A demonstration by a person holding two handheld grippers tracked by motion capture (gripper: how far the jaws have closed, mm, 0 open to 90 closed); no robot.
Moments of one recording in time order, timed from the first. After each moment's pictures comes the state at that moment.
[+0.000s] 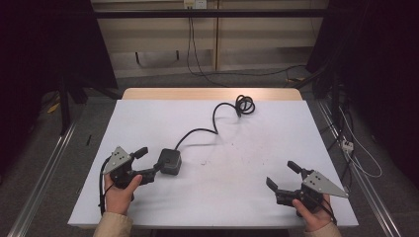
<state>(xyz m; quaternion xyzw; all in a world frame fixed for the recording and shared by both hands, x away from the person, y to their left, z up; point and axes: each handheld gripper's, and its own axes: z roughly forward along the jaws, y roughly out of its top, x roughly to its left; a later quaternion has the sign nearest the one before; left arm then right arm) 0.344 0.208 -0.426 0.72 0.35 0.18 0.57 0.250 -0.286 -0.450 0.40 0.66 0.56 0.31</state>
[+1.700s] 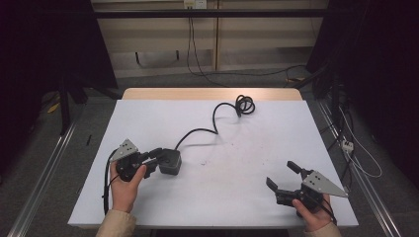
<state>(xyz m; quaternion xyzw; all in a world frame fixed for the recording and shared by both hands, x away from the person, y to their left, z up) 0.360 0.196 -0.417 0.74 0.36 0.13 0.55 0.250 -0.286 -0.450 0.40 0.66 0.55 0.30</state>
